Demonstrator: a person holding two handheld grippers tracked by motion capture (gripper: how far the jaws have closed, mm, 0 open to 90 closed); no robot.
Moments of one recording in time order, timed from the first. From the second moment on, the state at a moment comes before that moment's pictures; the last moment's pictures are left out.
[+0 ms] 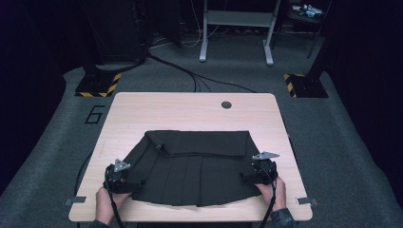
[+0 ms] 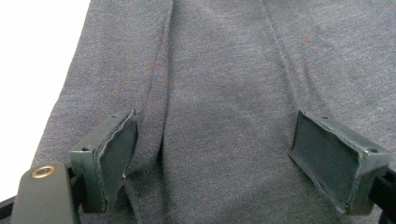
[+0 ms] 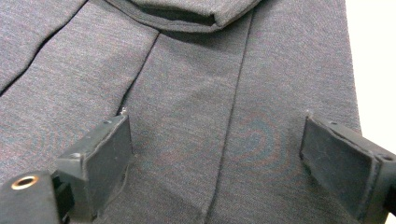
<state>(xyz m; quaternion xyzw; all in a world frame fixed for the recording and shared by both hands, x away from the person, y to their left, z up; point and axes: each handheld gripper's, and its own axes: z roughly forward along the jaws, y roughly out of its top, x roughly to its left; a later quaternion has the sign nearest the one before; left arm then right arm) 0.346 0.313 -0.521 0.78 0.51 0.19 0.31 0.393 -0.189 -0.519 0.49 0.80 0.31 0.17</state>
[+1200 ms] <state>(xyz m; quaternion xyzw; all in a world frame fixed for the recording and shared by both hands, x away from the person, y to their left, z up) 0.413 0.248 -0.458 0.82 0.44 0.21 0.31 0.407 -0.164 -0.487 0.47 0.79 0.33 0.19</state>
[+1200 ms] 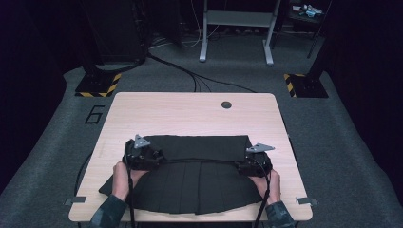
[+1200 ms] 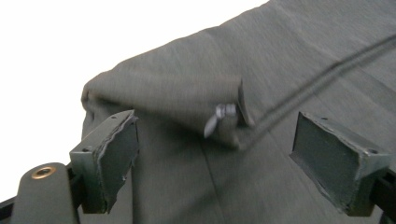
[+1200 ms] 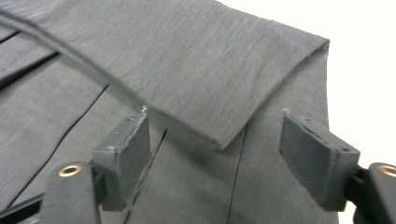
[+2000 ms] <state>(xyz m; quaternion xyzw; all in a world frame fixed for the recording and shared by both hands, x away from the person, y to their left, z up) 0.421 0.256 -0.500 0.82 0.45 0.18 0.30 0.423 -0.156 -0.504 0.47 0.80 0.32 0.19</state>
